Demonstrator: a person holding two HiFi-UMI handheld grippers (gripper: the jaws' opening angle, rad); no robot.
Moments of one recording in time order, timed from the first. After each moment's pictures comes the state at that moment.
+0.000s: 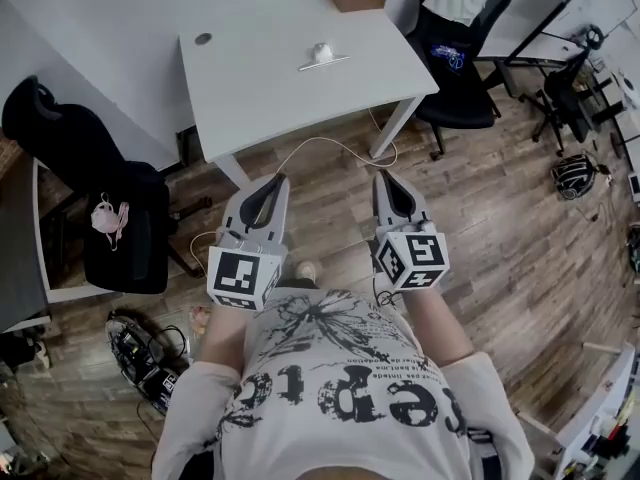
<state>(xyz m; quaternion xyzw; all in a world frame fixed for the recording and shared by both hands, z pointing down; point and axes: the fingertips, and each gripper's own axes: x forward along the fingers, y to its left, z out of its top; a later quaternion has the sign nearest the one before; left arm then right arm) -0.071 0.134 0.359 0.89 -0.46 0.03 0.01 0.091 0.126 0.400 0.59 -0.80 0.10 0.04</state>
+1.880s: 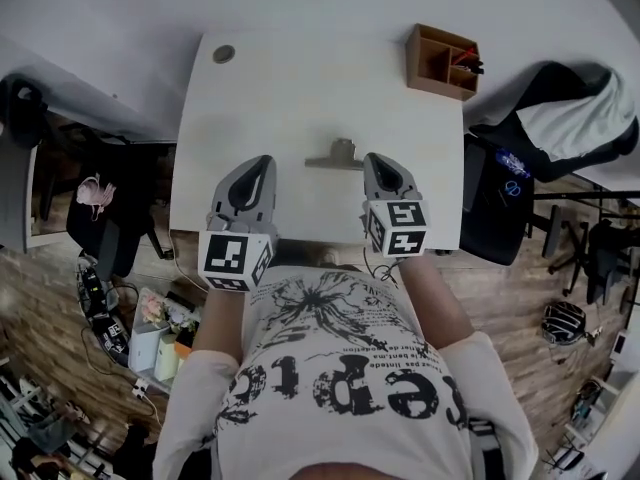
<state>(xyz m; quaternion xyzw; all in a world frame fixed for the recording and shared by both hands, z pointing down) -0.059 -0.287 0.412 0.74 -0.67 0.05 0.09 0.093 -0.369 0.507 0.37 -0.89 0.13 0.20</state>
